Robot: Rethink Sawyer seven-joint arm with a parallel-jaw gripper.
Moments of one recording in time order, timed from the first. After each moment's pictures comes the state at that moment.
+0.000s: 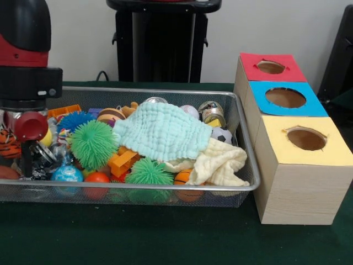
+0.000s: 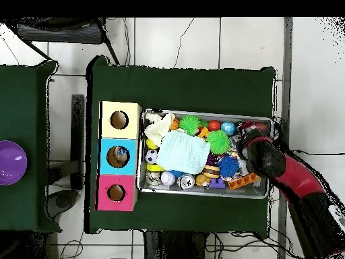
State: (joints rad) arm -0.88 -0.42 0.30 1.56 -0.23 0.10 2.17
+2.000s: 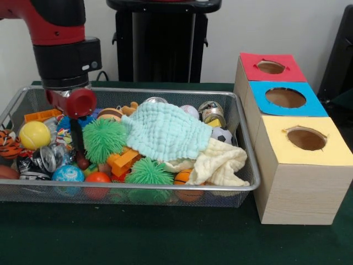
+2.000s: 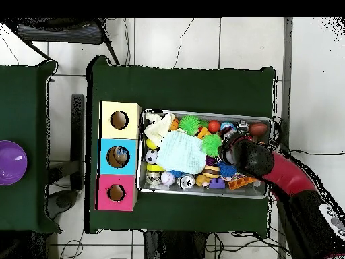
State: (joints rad) arm -0.77 -0.54 0.27 1.66 -0.17 0.30 2.17
